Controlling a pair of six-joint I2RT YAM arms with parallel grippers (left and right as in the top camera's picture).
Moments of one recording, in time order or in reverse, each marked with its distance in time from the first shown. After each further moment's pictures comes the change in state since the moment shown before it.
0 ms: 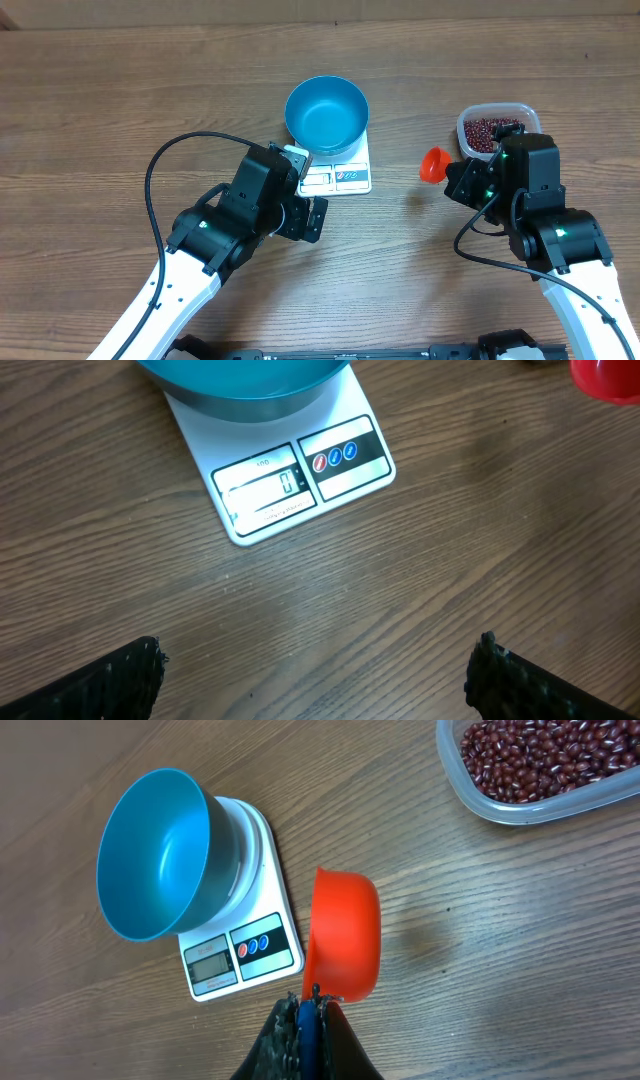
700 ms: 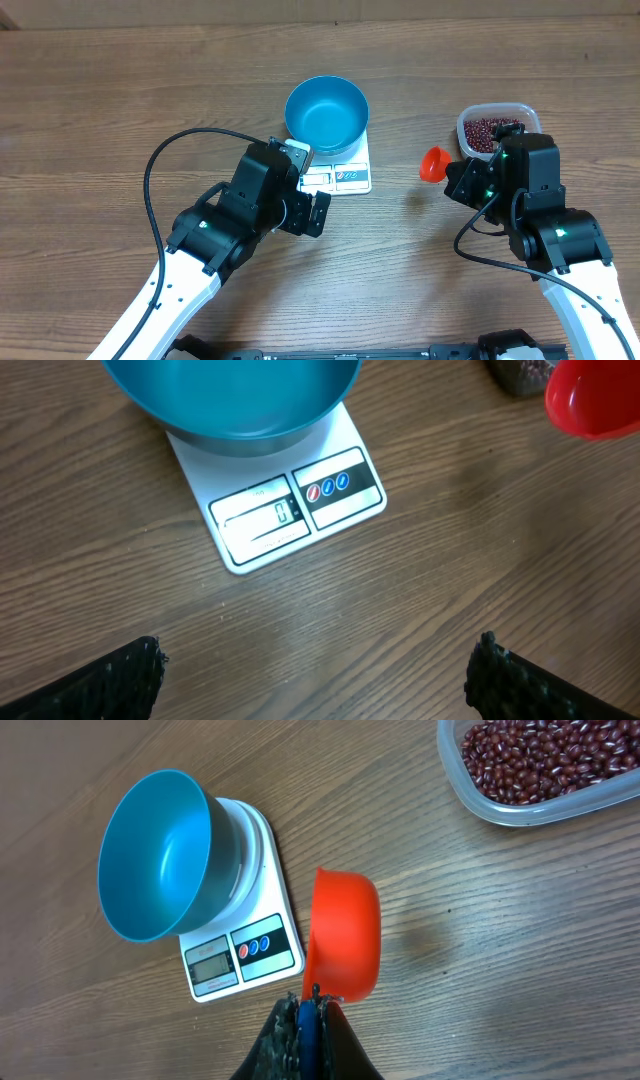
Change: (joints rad) left arm 0.000 0.000 0.000 0.056 0.000 0.000; right arm 0.000 0.000 0.000 0.003 0.000 -0.001
